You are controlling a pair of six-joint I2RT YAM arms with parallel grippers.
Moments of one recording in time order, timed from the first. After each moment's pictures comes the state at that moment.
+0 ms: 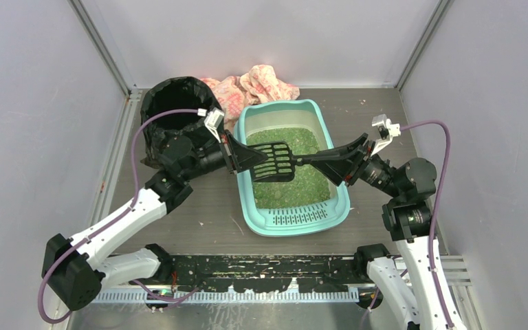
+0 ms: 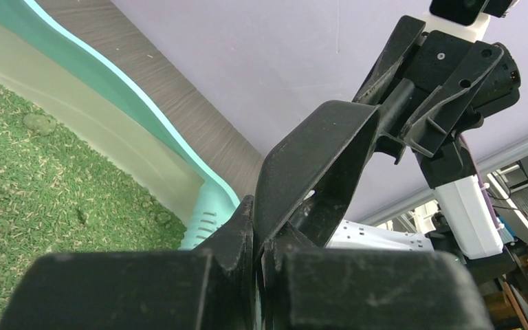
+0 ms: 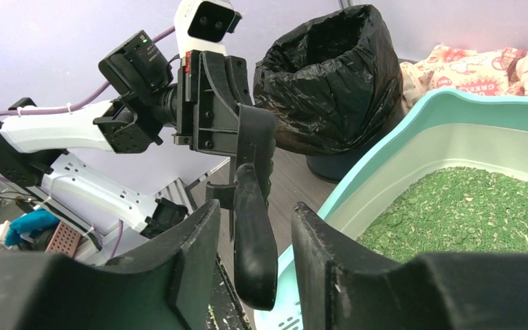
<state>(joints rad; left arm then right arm) -0.67 1.08 0.83 0.36 0.51 -0.78 0.13 0.62 0.82 0.02 -0.86 0.61</state>
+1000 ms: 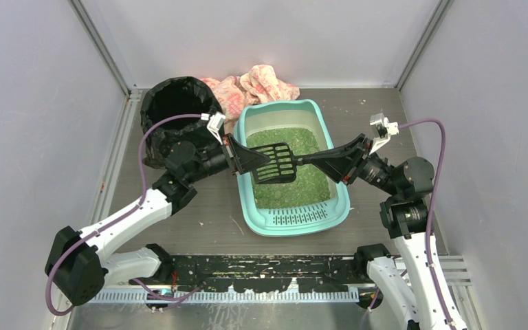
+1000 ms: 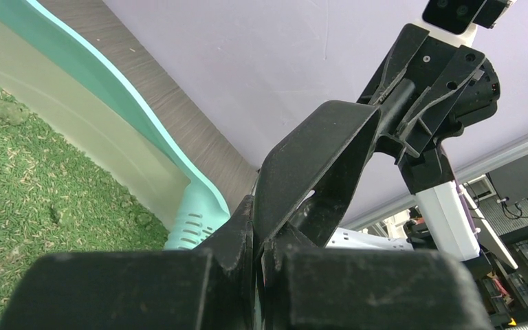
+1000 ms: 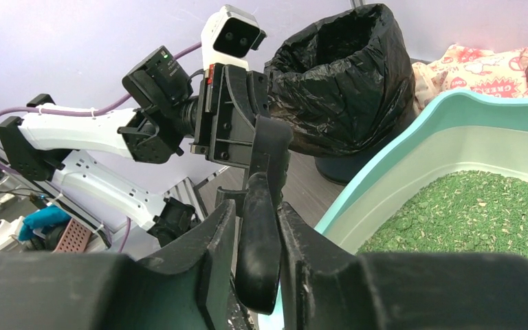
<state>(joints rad) -0.67 1.13 0.75 0.52 0.52 -0.89 0.13 0.64 0.79 0.11 -0.89 0.65</state>
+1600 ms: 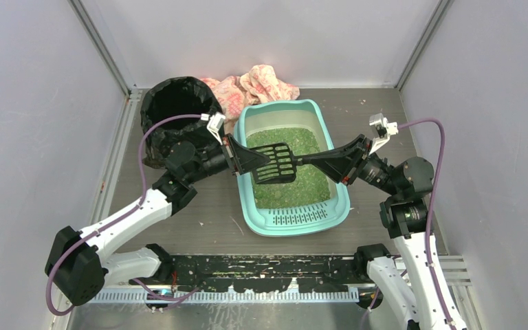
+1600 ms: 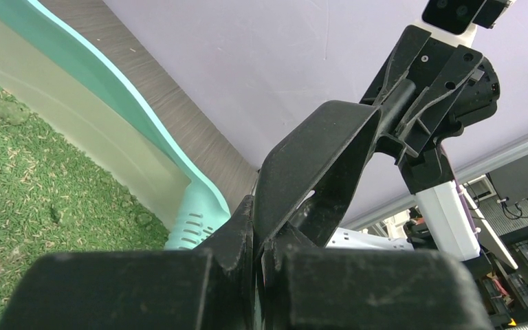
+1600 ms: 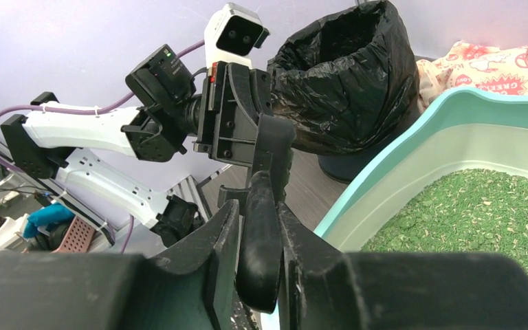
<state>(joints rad) -0.67 1.13 0.75 0.53 0.52 -0.90 0.13 0.64 0.79 0.11 -0.90 0.66</state>
